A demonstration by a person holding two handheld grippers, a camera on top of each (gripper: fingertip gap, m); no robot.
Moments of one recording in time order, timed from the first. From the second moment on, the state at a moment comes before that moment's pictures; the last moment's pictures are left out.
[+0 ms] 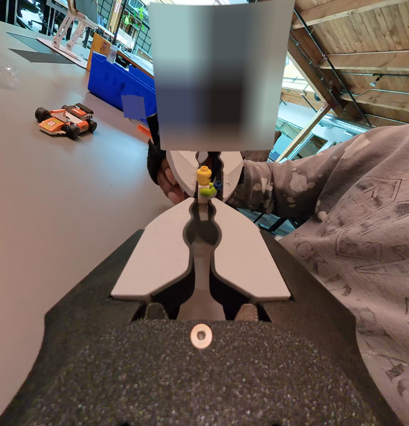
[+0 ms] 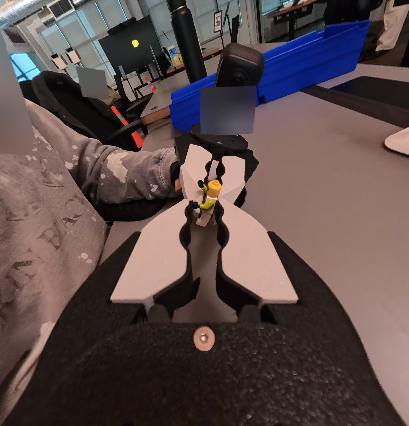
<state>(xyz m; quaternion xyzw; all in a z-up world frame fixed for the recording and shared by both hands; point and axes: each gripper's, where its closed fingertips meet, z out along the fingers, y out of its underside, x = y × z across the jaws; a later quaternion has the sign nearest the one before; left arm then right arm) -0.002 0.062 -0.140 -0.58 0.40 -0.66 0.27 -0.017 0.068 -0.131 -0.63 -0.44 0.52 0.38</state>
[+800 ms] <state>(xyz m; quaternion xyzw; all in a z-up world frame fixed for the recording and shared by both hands) -0.271 0.175 -0.134 -0.85 0.26 -0.18 0.43 0.002 0.091 -0.133 -0.62 -0.39 0.50 0.46</state>
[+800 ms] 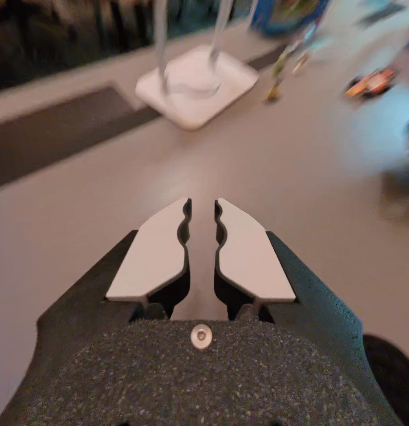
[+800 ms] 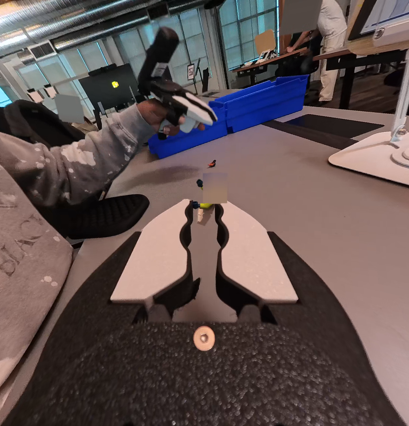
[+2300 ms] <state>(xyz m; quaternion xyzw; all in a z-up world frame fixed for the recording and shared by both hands) -0.093 0.192 -0.240 -0.62 0.64 0.14 0.42 0.020 0.114 -0.145 -0.66 -0.33 0.48 0.47</state>
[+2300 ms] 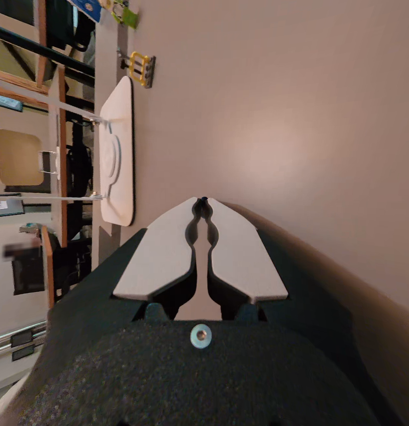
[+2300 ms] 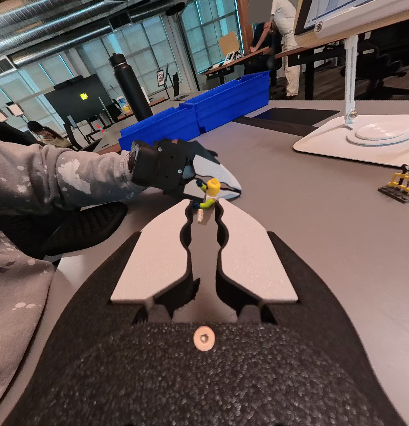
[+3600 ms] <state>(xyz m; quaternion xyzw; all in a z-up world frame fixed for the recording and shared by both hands) -0.088 0.175 -0.244 -0.77 0.53 -0.21 0.29 0.019 0.116 -0.155 -0.67 -0.33 0.49 0.45</state>
